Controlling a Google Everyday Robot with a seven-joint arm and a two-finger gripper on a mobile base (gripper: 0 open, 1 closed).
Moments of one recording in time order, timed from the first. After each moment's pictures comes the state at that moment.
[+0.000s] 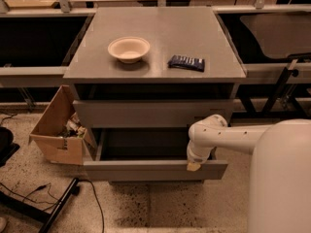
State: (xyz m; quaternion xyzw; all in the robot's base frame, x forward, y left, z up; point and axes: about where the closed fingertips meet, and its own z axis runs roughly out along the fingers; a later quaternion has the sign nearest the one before) arm 0.596 -0.168 0.440 -0.64 0.76 -0.01 0.07
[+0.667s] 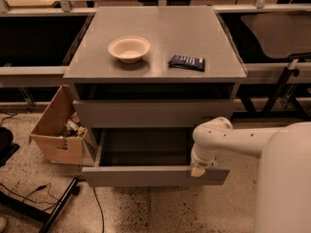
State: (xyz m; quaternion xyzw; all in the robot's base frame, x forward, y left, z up) arm 0.570 -0.183 0.441 -0.64 0.77 0.00 0.05
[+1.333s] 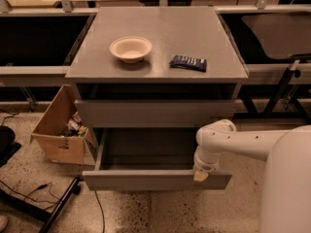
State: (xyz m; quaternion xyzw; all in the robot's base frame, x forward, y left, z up) arm 0.554 -0.189 0.440 -0.63 0.77 0.02 0.03
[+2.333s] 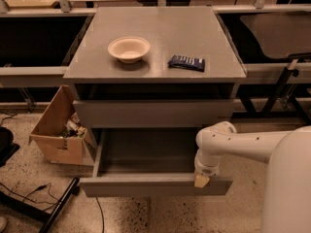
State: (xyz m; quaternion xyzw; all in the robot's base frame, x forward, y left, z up) arm 0.533 -0.189 0.440 -0.63 0.78 0.03 0.02
